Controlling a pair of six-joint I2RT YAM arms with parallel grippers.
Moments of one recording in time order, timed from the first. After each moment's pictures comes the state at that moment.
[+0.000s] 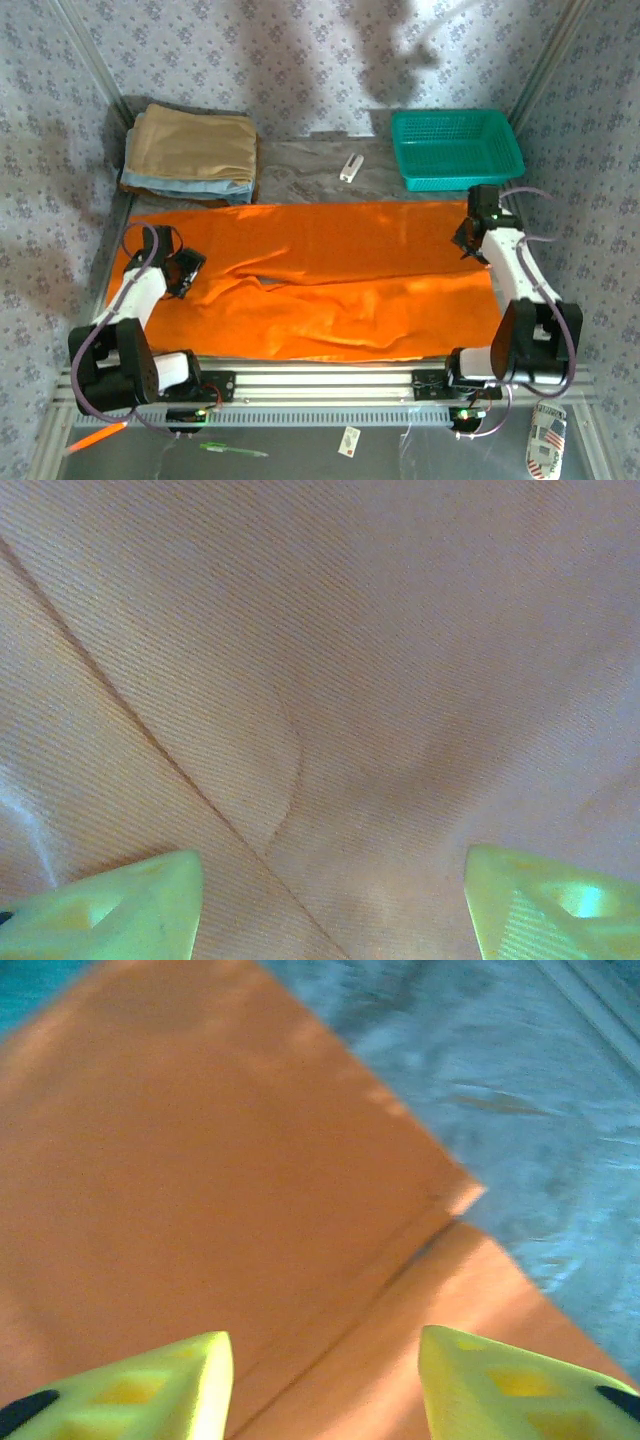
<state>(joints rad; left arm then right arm) 0.15 1.20 0.62 -0.51 0.10 -0.89 -0.01 1.33 0.99 -0.75 0.25 0.59</state>
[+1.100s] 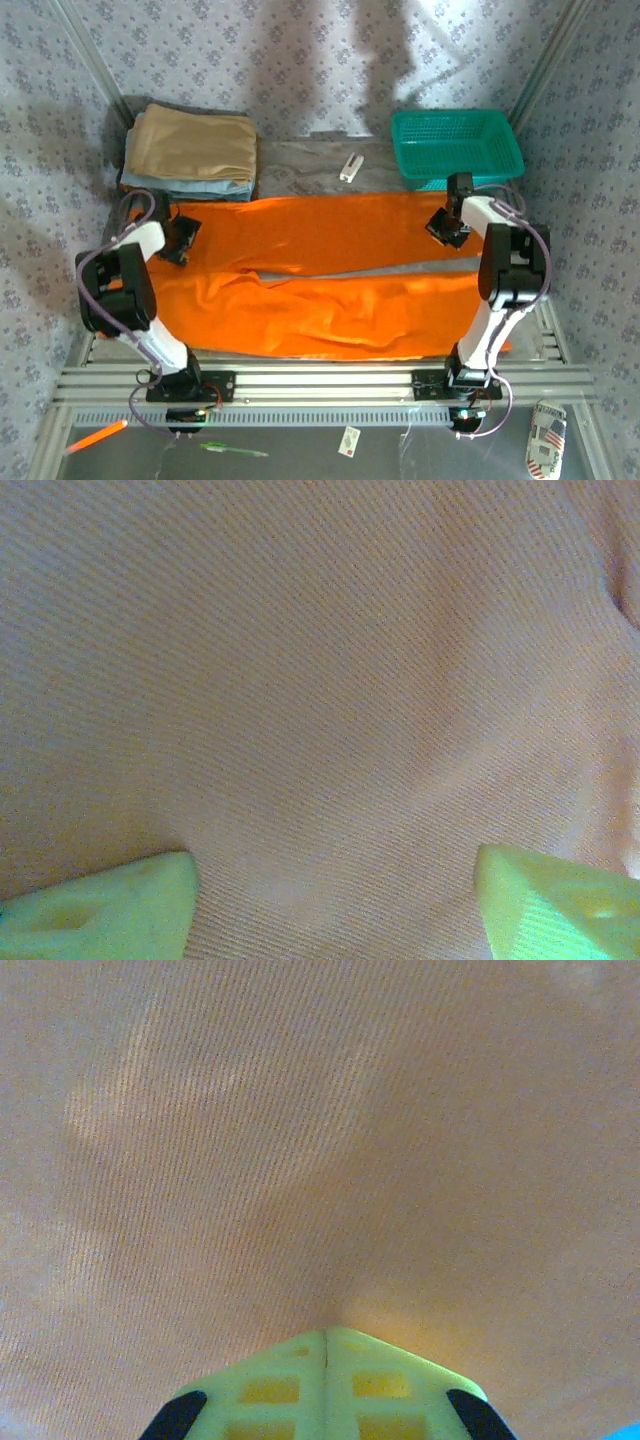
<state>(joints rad) 0.18 1.61 0.92 -0.41 0.13 -1.02 -0.04 1.78 1.17 -0.66 -0.03 0.65</state>
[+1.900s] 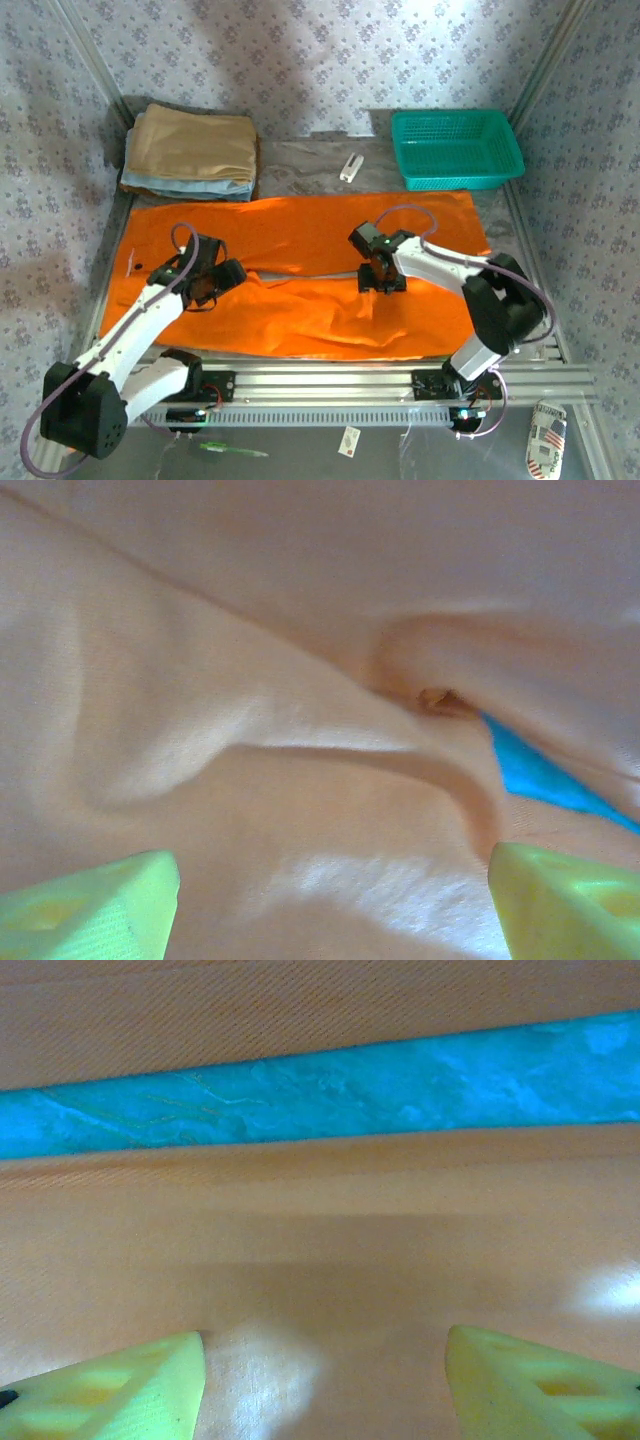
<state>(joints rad) -0.34 0.99 0.61 -0.72 -0.06 -0.81 0.66 1.64 0.98 -0.79 0.14 0.62</state>
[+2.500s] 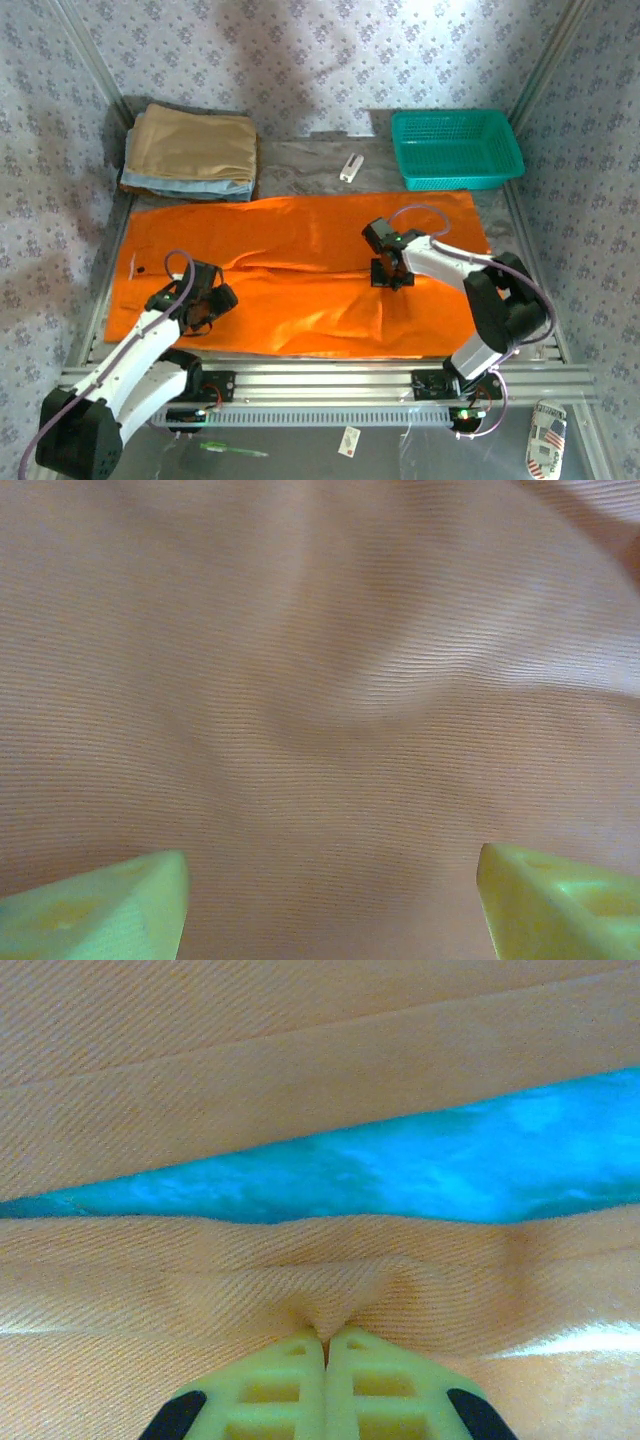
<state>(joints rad) -0.34 0.83 0.41 -0.74 -0.11 -0.89 0.55 1.57 0.91 -0.71 0.14 0.60</state>
